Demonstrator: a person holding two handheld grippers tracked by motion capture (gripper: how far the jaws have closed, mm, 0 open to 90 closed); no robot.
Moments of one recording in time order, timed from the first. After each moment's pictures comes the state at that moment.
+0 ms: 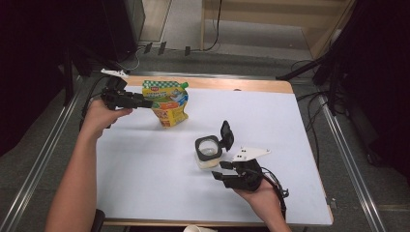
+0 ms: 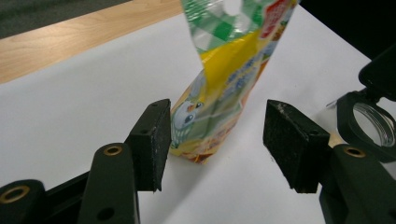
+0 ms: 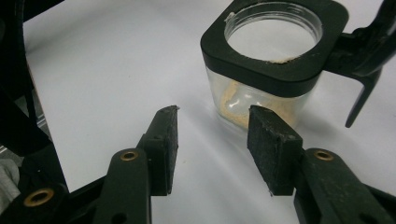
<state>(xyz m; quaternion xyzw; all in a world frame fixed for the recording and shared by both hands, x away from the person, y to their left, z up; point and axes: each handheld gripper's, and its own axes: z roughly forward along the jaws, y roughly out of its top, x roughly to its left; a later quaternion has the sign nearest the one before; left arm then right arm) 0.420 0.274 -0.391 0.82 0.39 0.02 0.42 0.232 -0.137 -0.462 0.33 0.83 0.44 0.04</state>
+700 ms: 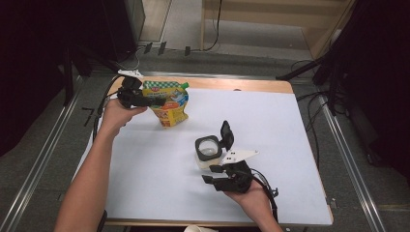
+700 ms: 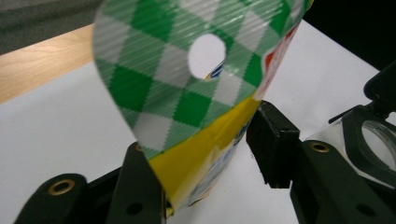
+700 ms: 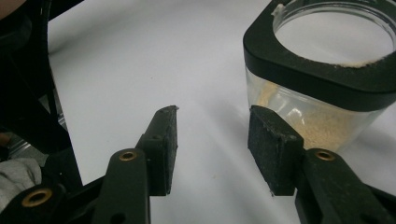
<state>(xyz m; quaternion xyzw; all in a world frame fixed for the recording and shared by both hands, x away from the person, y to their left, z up) 0.432 0.241 -0.403 0.82 0.36 0.03 0.44 0.232 -0.114 -0.473 0.32 0.83 0.45 0.00</state>
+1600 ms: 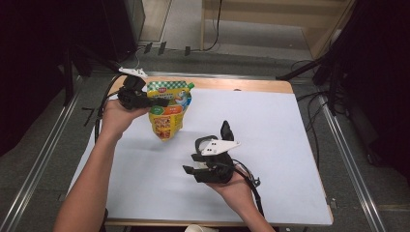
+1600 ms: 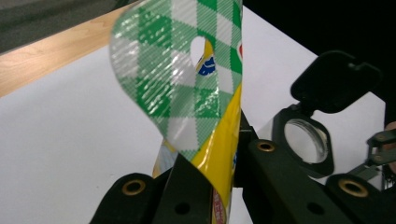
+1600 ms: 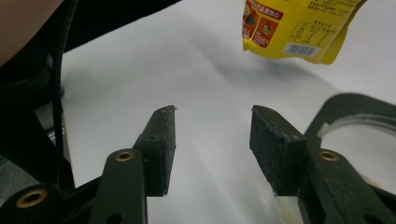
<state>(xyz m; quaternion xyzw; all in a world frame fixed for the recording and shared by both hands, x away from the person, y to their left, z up) 0.389 0.215 -0.355 0.83 0.34 0.01 0.44 0.243 -0.065 -0.445 0.28 0.83 0.48 0.03</state>
